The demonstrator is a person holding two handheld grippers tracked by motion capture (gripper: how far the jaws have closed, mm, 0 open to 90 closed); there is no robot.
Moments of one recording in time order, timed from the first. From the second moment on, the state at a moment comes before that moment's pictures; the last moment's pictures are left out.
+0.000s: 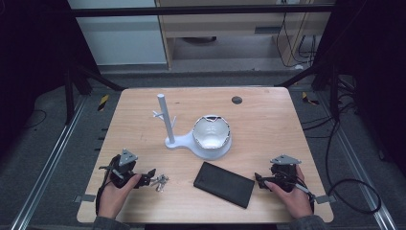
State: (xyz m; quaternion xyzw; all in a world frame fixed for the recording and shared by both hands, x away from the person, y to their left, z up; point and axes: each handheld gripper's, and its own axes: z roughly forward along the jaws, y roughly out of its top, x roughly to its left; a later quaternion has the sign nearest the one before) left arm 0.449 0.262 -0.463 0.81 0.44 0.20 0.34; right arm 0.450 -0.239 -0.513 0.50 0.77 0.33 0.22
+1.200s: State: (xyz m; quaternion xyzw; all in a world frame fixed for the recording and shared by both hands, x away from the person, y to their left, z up) left arm 0.461 0.211 -0.444 0.91 0.33 0.11 0.21; right arm 0.447 -0.238 -0.513 0.50 0.77 0.33 0.22
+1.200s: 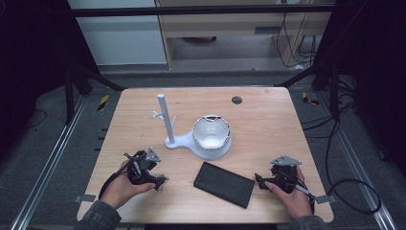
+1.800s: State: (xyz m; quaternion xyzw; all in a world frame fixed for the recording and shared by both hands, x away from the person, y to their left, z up) left arm 0.463 0.210 -0.464 0.92 0.32 0.09 0.18; right arm 0.446 -0.238 -0.513 0.50 0.77 0.33 0.22
